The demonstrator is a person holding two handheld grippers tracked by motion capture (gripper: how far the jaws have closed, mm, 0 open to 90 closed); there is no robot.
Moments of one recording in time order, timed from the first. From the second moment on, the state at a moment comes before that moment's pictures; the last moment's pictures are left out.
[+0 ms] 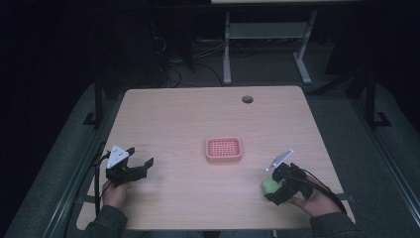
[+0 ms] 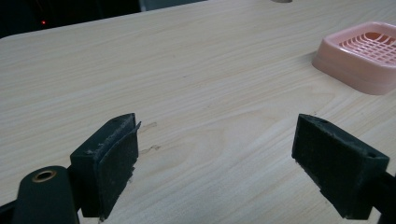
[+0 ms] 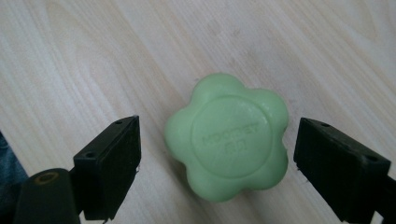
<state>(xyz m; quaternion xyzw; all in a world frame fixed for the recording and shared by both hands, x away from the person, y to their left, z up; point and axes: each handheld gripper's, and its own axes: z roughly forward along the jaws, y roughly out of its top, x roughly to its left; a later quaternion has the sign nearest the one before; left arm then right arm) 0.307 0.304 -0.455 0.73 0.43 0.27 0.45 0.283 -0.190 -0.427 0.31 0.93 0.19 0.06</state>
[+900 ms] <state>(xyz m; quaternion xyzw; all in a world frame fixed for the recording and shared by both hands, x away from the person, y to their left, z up) 0.307 0.304 -0.454 0.73 0.43 0.28 0.46 0.295 -0.183 -0.448 0.33 0.93 0.15 0.03</state>
